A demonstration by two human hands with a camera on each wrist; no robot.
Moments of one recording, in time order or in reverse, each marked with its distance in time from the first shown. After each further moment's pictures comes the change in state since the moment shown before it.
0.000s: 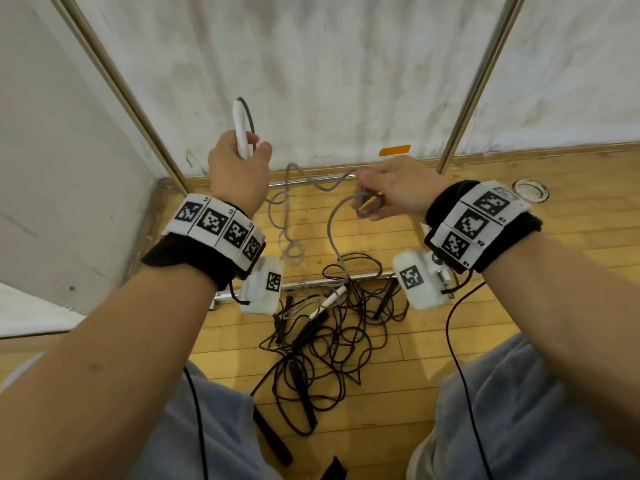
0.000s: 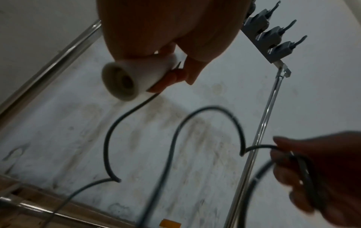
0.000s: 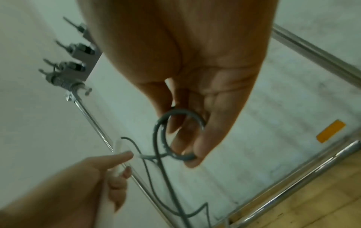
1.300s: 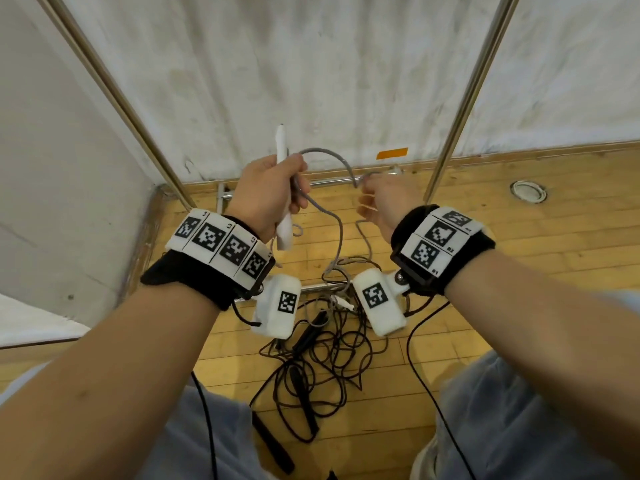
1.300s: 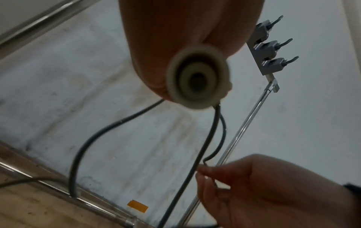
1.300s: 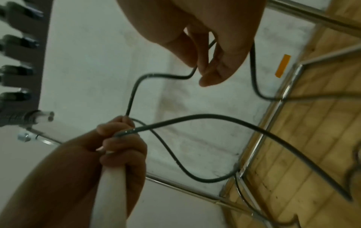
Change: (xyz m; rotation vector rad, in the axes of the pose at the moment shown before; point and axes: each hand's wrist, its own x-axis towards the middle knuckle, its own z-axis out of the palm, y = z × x) left_hand -0.026 0.018 0.010 -0.473 -0.441 -0.224; right_hand 0.036 0.029 0.024 0.569 0.303 0.135
